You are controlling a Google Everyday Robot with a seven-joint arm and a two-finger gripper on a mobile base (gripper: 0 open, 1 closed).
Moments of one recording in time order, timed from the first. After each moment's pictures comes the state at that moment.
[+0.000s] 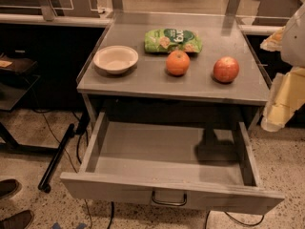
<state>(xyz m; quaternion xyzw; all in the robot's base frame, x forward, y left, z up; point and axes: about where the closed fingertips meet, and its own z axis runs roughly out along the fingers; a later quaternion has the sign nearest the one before) 0.438 -0.216 0.977 -0.60 0.78 -0.04 0.16</state>
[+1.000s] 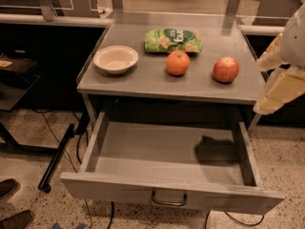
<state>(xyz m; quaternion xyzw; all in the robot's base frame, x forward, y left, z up) 0.438 -0.216 0.977 -0.60 0.78 -0.04 0.16</state>
